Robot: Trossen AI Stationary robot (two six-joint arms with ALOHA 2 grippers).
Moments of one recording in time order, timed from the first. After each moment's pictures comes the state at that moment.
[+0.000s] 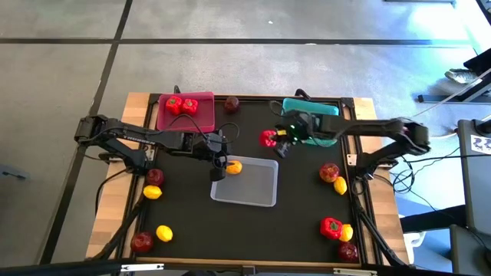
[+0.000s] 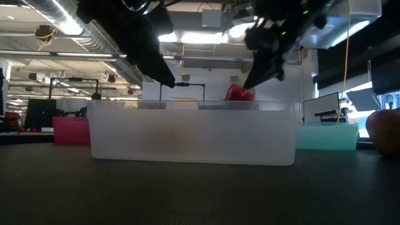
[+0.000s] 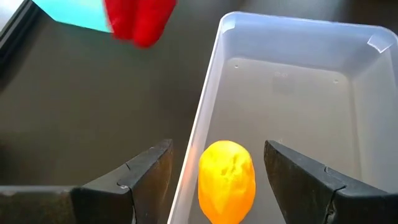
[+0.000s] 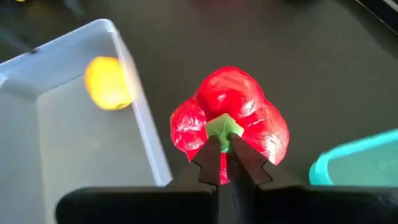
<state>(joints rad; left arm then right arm) 0.02 1.40 0.86 -0.23 -0.14 -0.05 -0.24 1.41 1.00 -0.42 0.00 0.28</state>
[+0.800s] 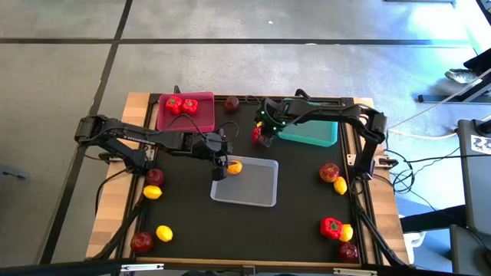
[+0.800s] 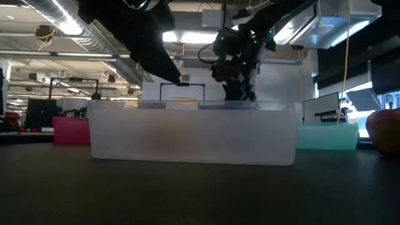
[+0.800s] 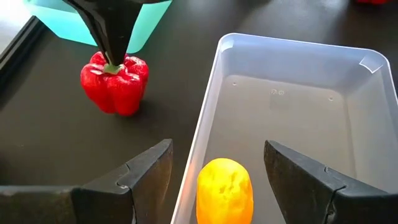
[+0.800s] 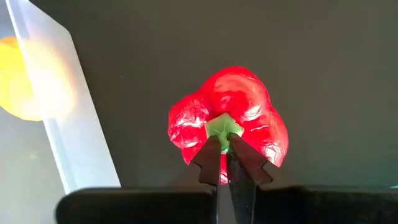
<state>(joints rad) 0.02 1.40 0.86 -0.17 -0.14 -0.05 -0.37 1.85 1.37 -0.64 -0.13 0.13</state>
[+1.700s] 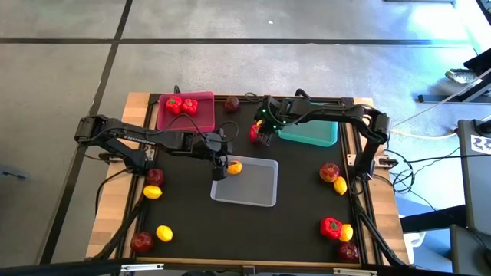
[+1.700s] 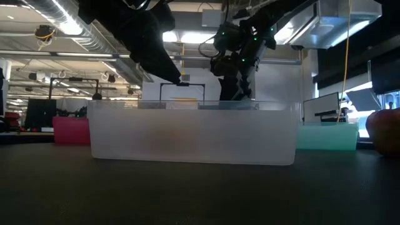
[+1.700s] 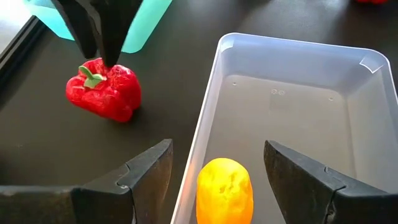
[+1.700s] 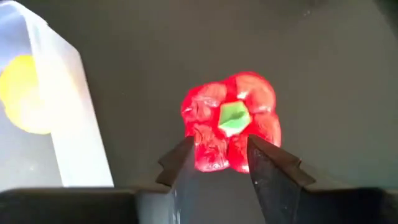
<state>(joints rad) 0.02 1.40 0.86 -0.17 -0.14 -0.05 -0.37 1.81 1.36 -0.59 -0.11 0.09</state>
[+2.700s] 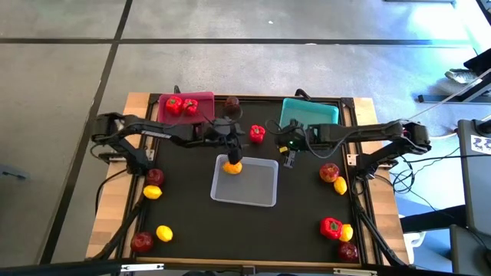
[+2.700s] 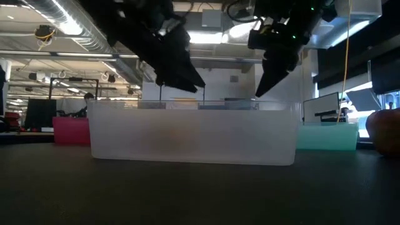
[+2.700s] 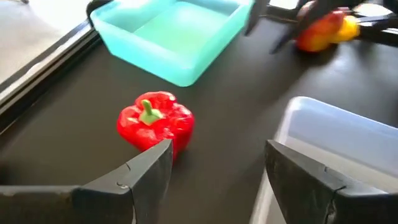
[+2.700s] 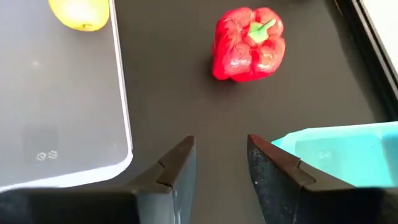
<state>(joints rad) 0.18 1.57 0.88 0.11 -0.13 -0.15 -0.10 1.41 0.98 -0.55 0.23 0.05</state>
